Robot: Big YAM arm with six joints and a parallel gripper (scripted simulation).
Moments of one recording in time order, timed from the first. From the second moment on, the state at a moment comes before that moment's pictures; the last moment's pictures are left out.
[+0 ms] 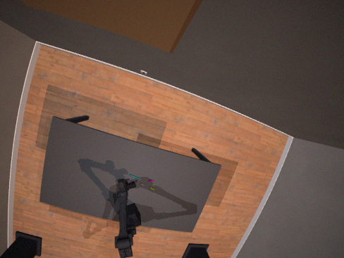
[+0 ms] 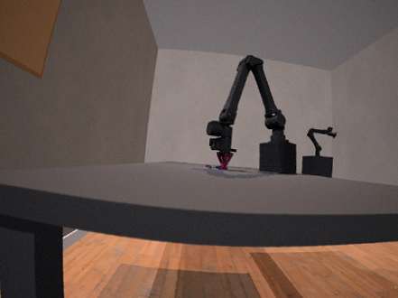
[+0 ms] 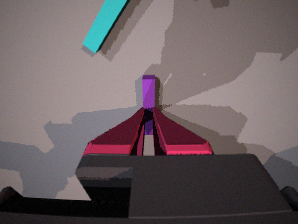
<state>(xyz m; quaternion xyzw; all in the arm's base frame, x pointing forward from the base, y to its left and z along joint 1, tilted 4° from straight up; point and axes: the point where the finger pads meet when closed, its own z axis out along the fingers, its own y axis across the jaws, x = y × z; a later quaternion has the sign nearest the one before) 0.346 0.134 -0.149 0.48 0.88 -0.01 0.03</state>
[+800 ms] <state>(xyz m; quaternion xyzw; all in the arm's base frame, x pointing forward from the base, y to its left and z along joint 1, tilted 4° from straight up) 0.346 0.134 -0.149 0.48 0.88 -0.01 0.03</state>
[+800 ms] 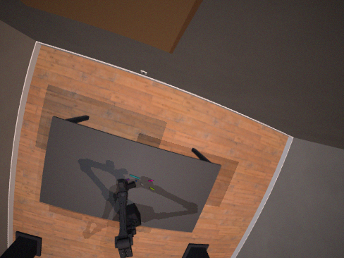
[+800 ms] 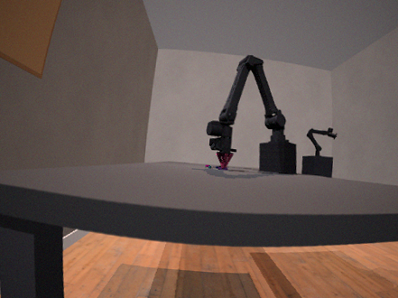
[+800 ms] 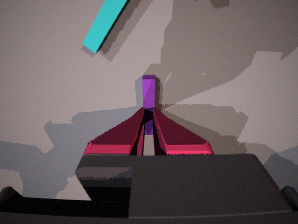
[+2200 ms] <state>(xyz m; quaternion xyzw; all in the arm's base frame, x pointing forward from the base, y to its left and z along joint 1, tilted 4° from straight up) 0.360 0.106 -0.050 0.50 0.87 -0.01 0.03</state>
